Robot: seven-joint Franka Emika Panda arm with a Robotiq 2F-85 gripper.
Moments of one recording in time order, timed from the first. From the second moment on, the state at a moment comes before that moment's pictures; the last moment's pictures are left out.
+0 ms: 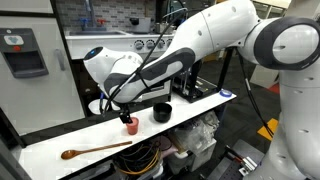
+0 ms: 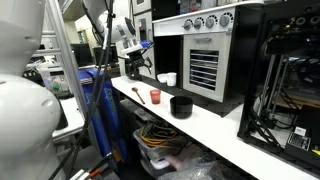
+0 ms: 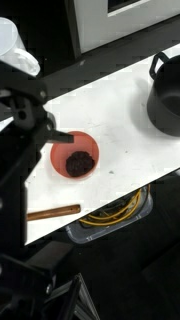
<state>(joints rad) 0.38 0.42 0.30 -1.66 -0.47 1.87 -0.12</state>
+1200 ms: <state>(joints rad) 0.38 0.43 0.29 -1.65 -0.47 1.87 -0.12</state>
